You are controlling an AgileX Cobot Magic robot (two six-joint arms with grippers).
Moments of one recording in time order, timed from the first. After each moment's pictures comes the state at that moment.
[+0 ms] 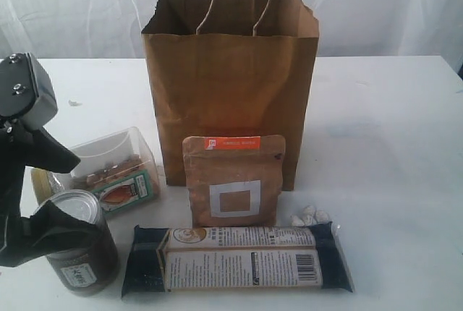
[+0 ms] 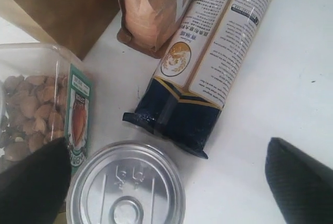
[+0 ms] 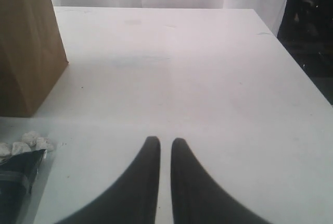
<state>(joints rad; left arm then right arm) -0.33 1.06 -0.73 -0.61 0.84 1.12 0.02 0.01 0.00 -0.01 0.36 0.03</state>
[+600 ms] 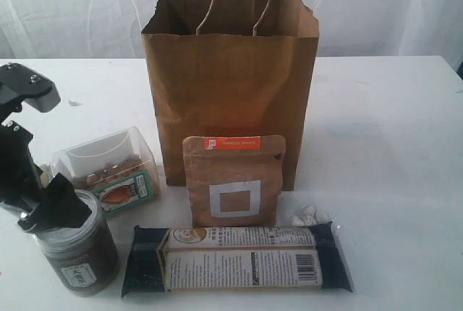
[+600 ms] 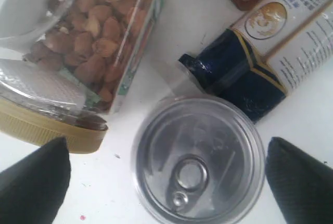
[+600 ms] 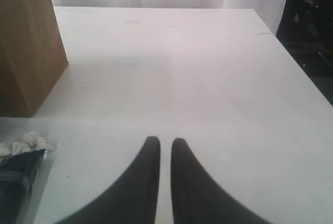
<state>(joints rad) -0.33 1.20 -0.80 -0.30 0.84 0.52 0.02 0.01 0.00 -0.01 0.36 0.03</state>
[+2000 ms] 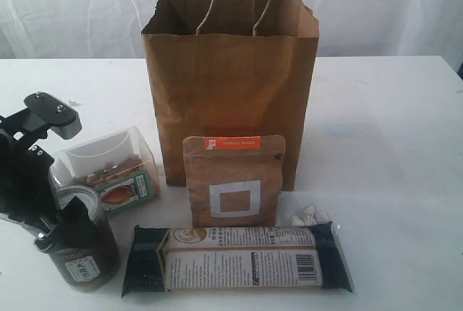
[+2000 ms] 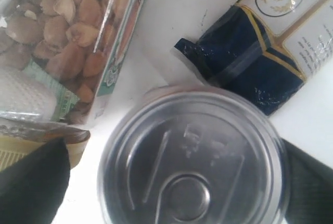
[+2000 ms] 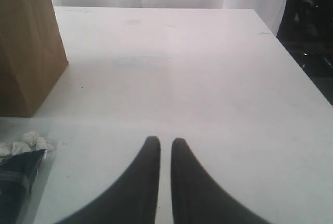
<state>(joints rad) -0.34 1.31 -0.75 -0.34 0.76 0.62 0.02 0.01 0.00 -0.01 0.36 0.03</state>
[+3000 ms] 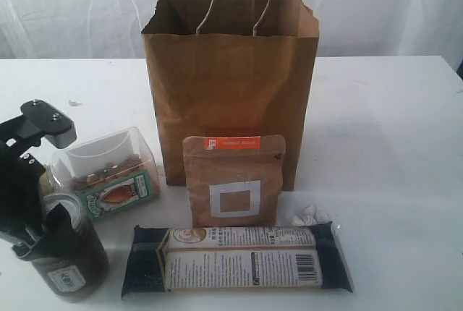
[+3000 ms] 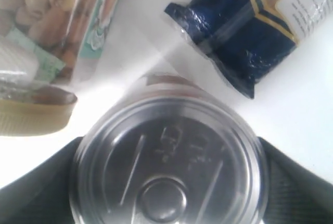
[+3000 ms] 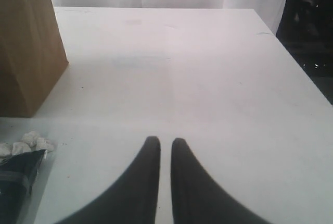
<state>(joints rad) -0.34 1.29 -0.75 -0.30 0.86 0.59 0.02 0.01 0.00 -0.01 0.36 0.04</state>
